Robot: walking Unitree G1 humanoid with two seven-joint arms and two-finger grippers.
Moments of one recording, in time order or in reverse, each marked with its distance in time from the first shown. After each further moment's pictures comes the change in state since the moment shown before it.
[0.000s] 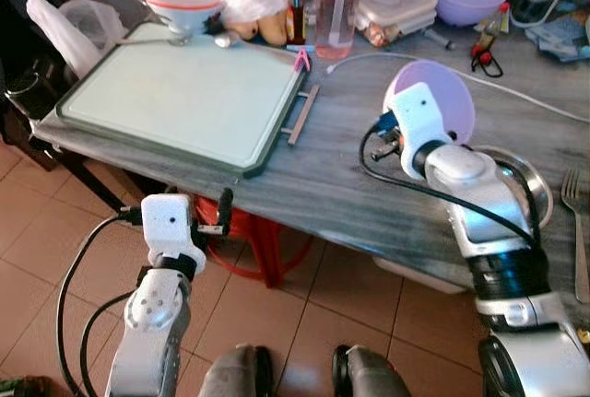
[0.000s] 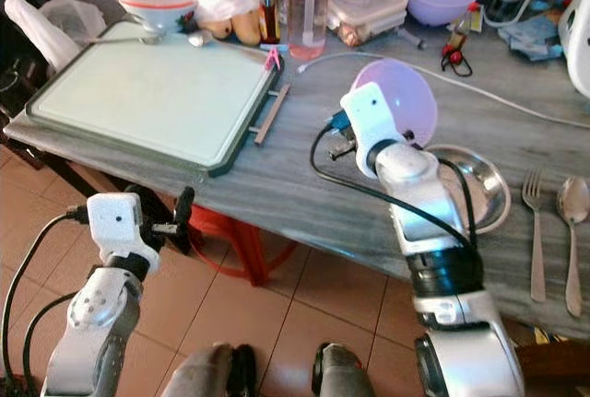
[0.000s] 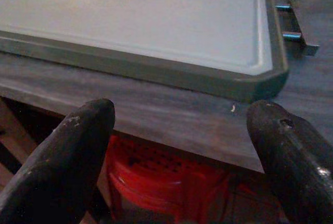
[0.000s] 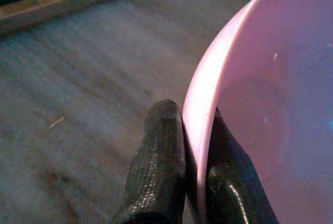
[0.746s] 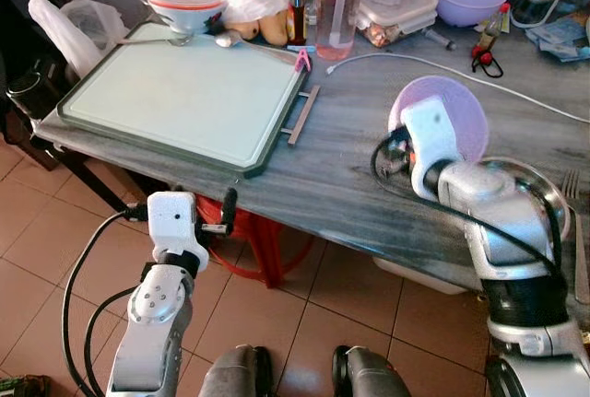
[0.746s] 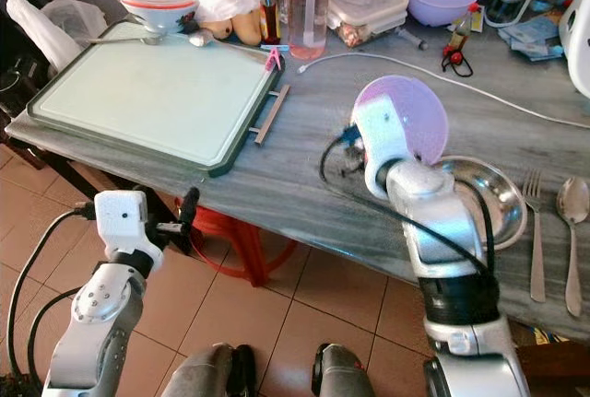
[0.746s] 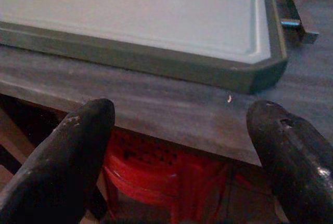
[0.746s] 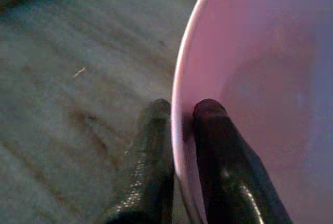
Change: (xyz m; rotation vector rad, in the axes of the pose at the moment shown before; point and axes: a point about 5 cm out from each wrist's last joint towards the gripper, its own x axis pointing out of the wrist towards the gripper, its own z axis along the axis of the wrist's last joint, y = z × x) left arm 0.004 -0.002 -0.006 0.000 0.043 -0.029; right arm -0.021 0.004 -0.014 0.084 0.083 0.030
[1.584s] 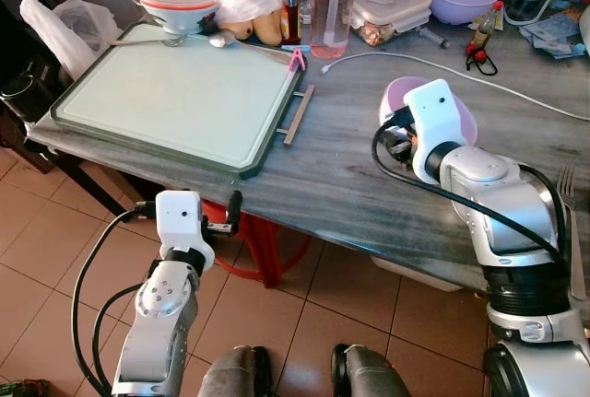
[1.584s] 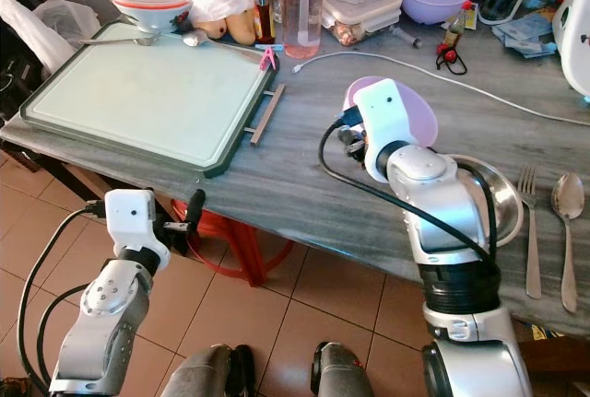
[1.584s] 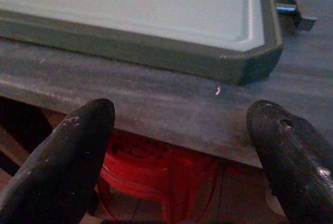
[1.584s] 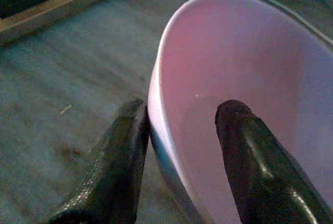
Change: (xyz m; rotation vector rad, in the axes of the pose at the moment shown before) left arm 0.008 -0.004 -0.006 -0.015 0.041 -0.010; right arm -0.001 -0.006 0.021 -0.011 -0.060 -0.023
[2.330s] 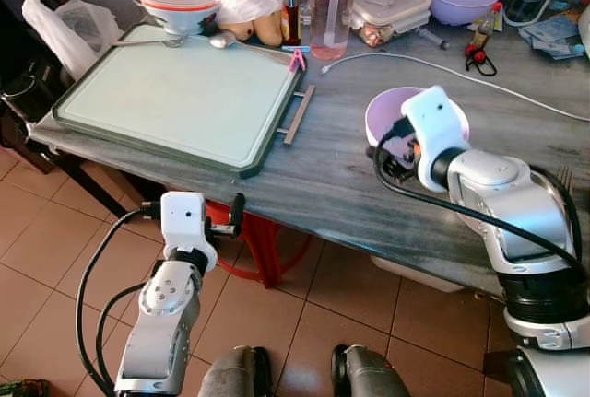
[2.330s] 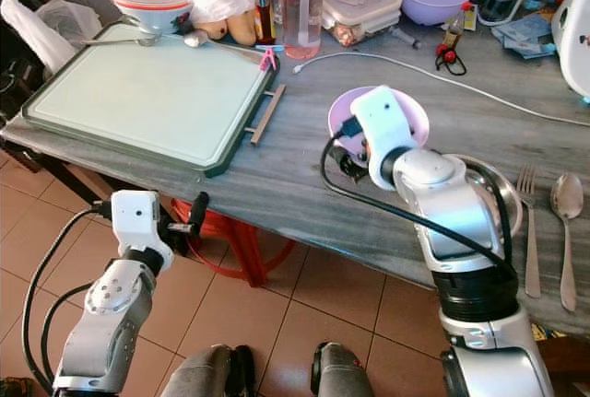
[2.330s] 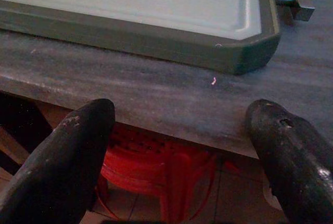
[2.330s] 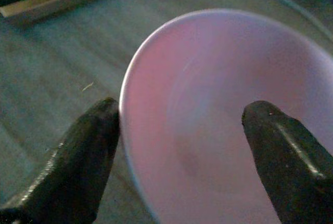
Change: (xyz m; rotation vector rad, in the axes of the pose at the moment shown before) left arm 0.002 -0.002 -0.003 0.001 0.015 -0.014; right arm -0.010 0.001 0.003 -0.081 0.018 0.058
